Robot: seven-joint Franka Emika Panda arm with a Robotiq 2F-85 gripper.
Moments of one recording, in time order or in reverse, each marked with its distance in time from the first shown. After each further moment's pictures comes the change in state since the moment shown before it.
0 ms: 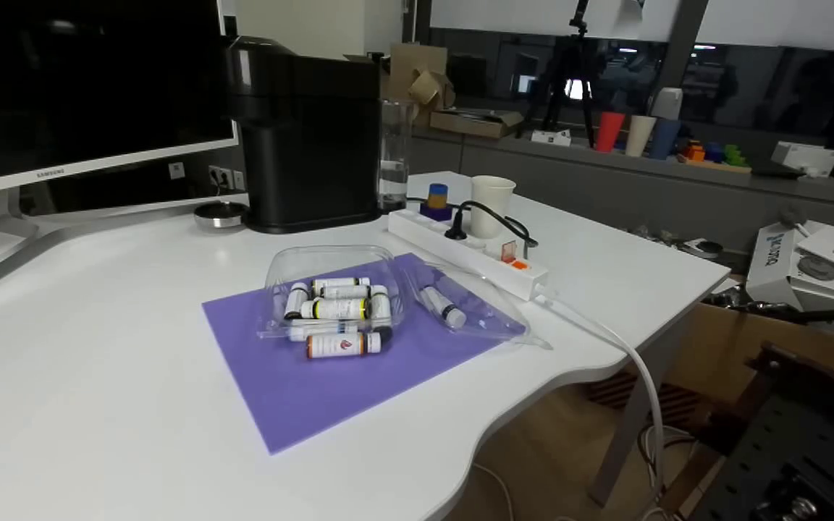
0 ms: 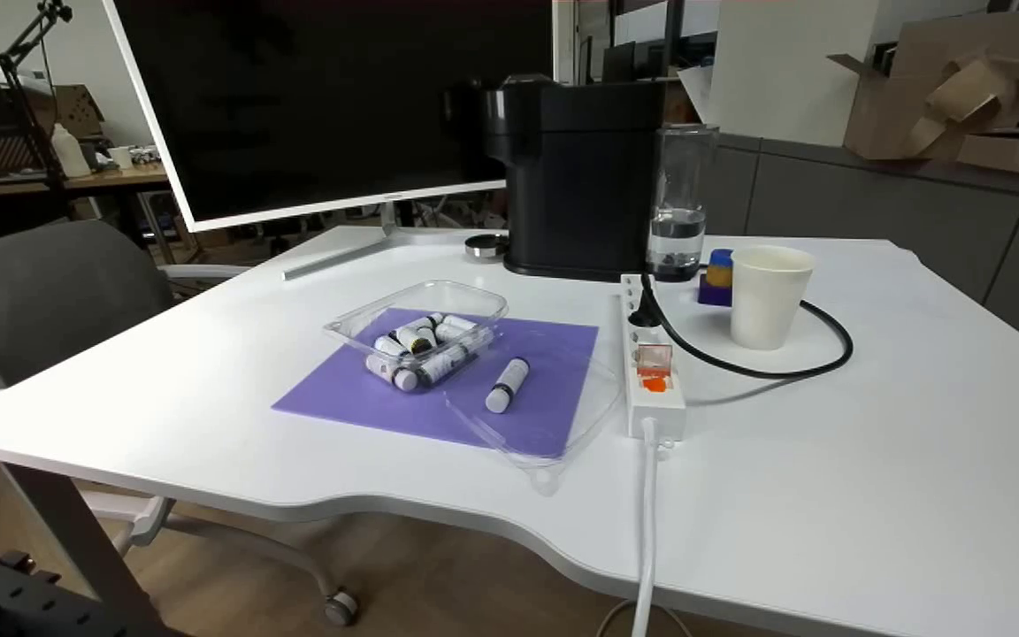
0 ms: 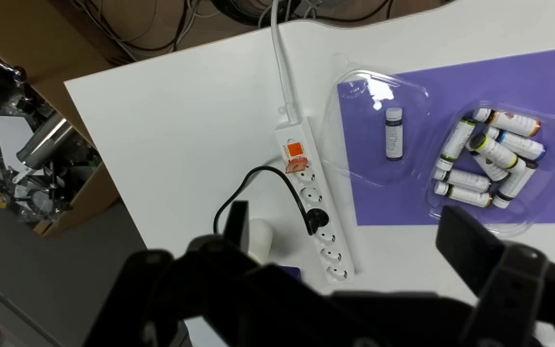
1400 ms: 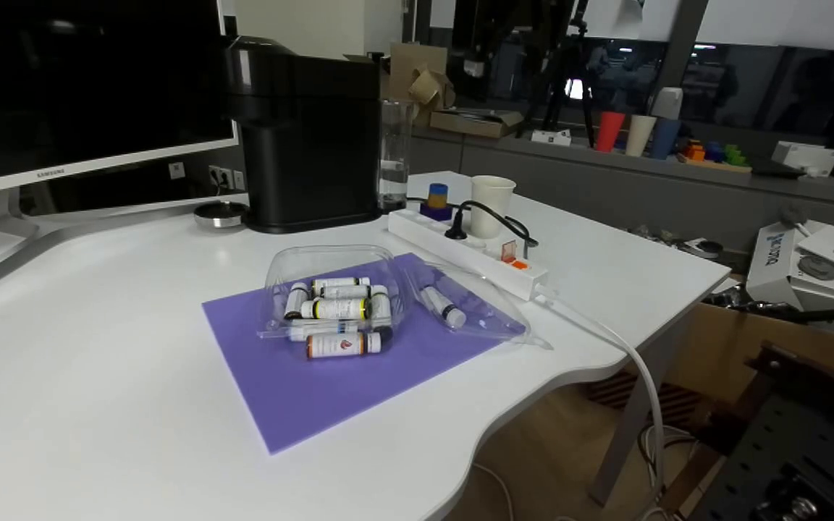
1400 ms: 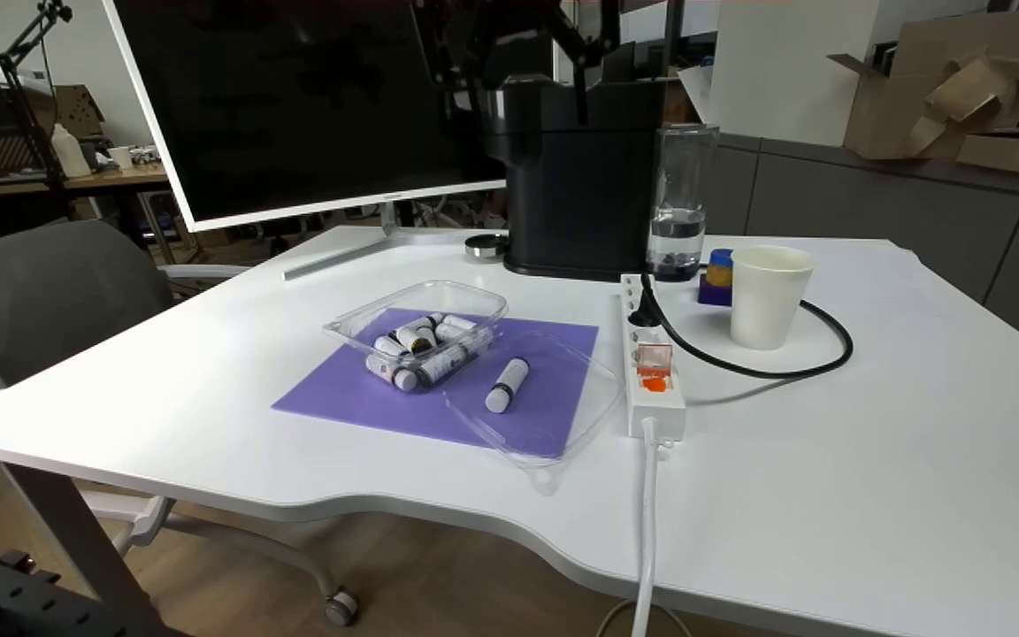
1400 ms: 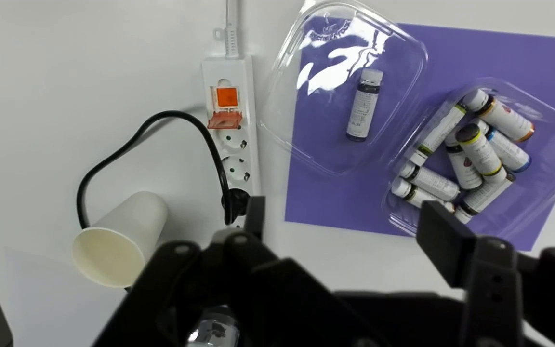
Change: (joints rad) arm 0.078 0.518 -0.206 0.101 0.144 0.424 -0.417
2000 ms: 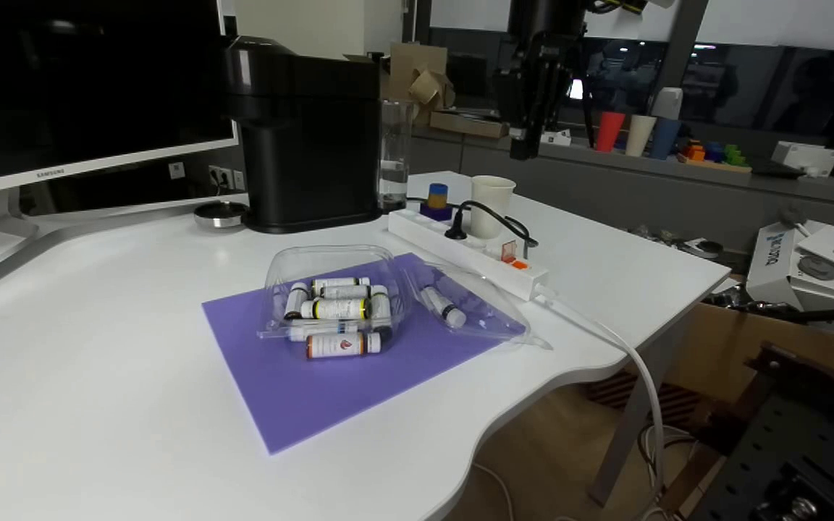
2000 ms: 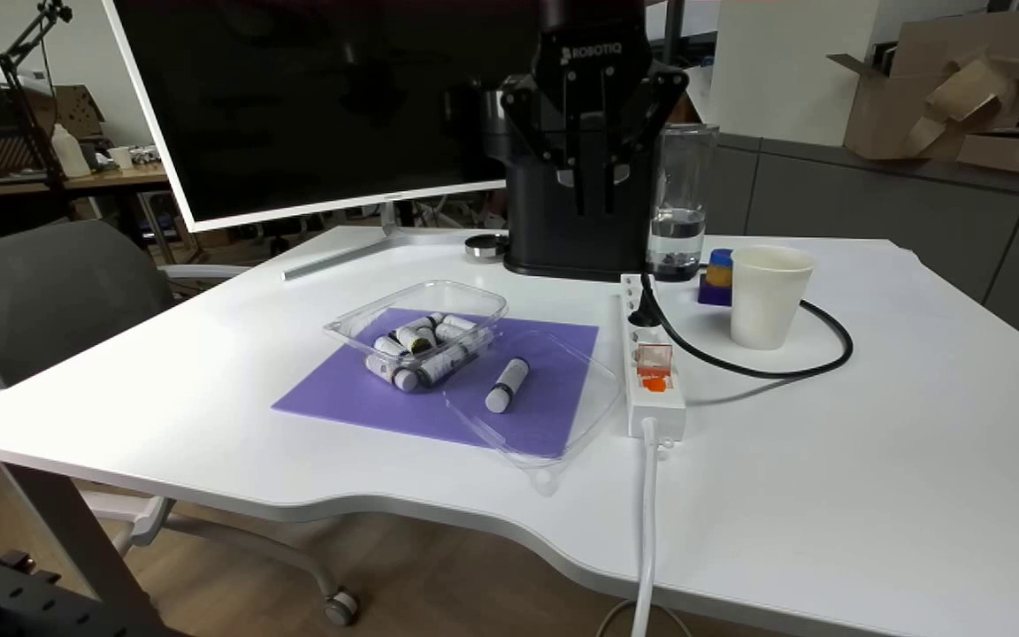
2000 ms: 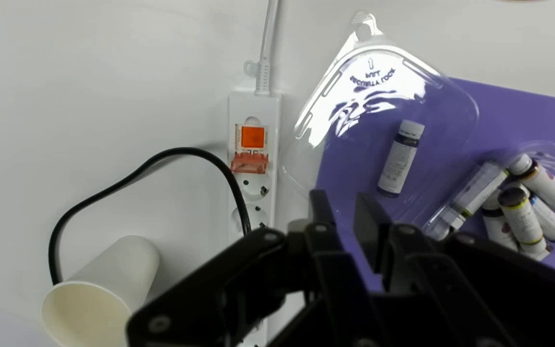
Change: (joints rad) arm -0.036 0.208 -0.063 0.117 0.076 -0.036 -0.252
